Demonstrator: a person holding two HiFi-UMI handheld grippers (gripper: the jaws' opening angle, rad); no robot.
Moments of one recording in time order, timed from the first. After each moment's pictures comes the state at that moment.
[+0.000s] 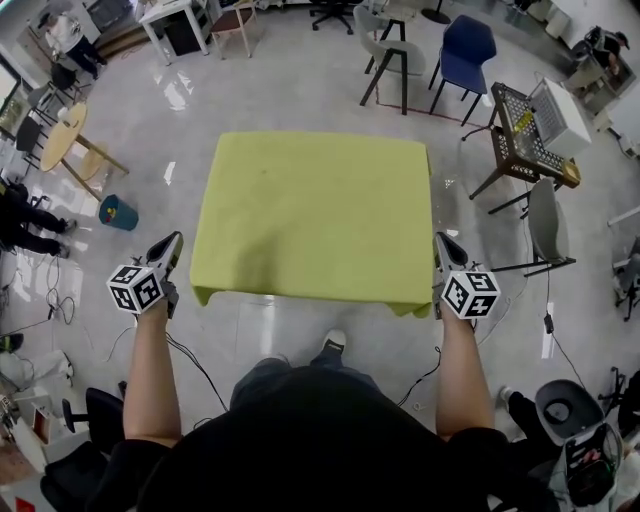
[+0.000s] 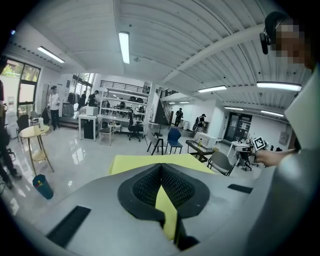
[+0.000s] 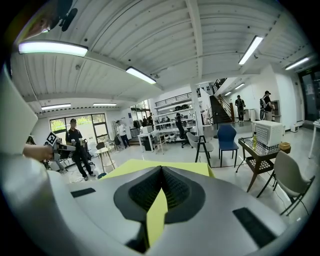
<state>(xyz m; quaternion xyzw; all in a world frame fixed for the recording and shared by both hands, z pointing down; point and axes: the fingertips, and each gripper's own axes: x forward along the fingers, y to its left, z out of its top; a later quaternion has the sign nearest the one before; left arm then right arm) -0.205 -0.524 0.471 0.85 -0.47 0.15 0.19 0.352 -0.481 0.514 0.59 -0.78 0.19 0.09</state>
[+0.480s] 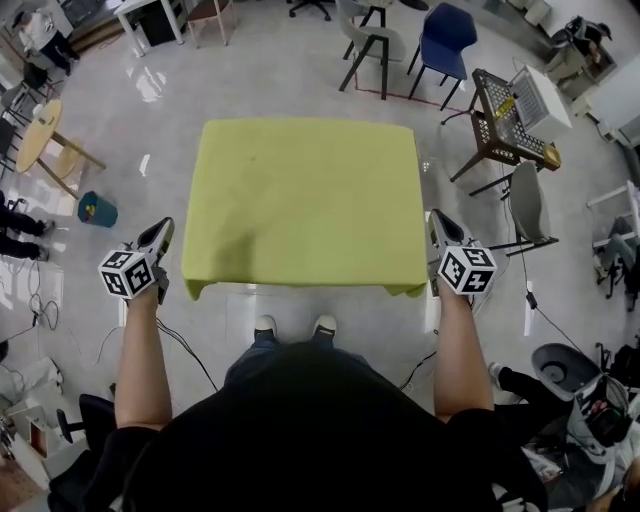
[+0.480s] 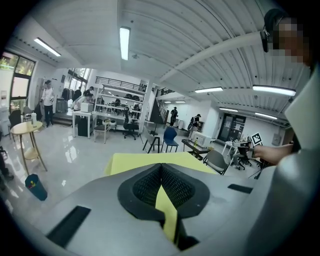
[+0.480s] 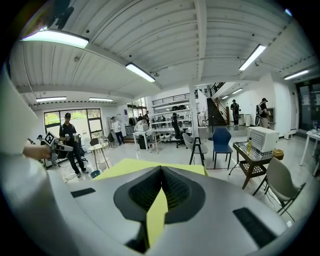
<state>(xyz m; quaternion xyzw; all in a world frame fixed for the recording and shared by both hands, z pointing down) -0.263 -0.547 0.495 0.86 -0.45 0.15 0.20 0.306 -0.492 0.500 0.61 -0.76 0.18 0.11</state>
